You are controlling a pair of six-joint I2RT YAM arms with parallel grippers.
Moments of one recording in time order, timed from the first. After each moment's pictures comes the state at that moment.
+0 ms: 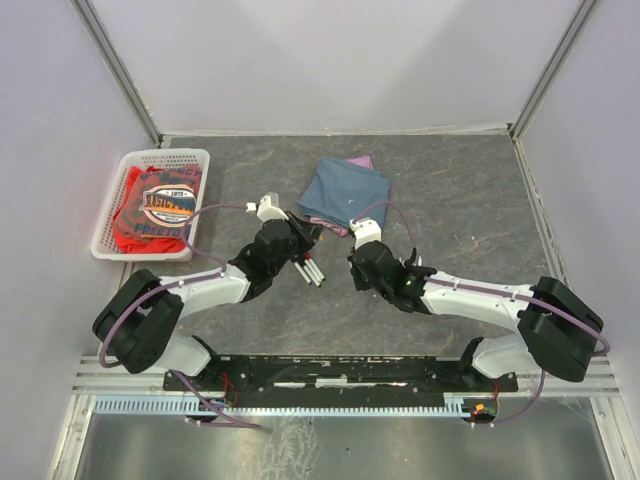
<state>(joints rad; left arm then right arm) -0.70 1.44 0.60 0.56 -0.21 -1.02 0.95 1.36 0.69 -0.01 0.35 0.42</state>
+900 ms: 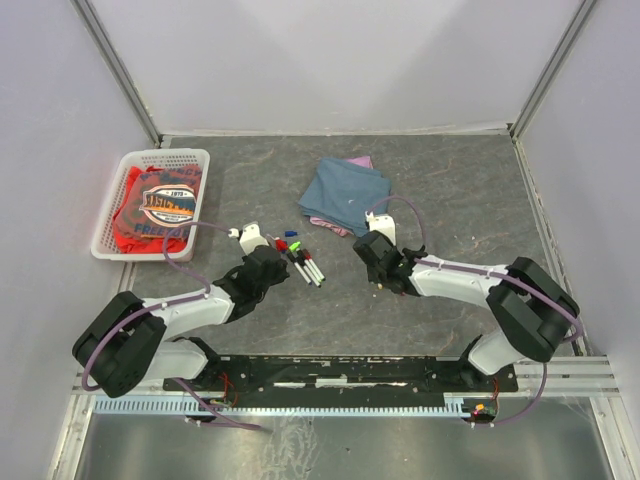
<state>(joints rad) -0.69 1.27 0.39 0.23 -0.44 -0.80 0.82 1.51 0.76 -0.20 0.47 0.53</state>
